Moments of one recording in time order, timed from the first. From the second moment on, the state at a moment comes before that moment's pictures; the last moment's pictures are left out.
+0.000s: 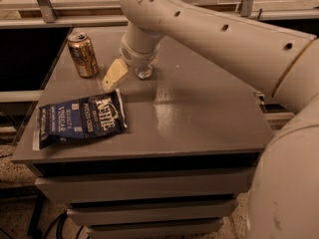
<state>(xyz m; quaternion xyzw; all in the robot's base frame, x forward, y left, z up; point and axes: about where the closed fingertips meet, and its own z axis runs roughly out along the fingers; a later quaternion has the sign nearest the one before) 0.660 0.078 0.847 -0.37 0.90 0.08 0.22</state>
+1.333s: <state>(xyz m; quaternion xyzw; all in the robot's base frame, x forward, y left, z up) 0.689 0.044 0.847 -0.33 0.92 0.02 0.21</state>
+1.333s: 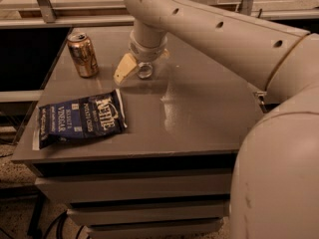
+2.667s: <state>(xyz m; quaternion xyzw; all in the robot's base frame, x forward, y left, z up) 0.700 0.044 0.852 -0.32 0.92 0.02 0.22</state>
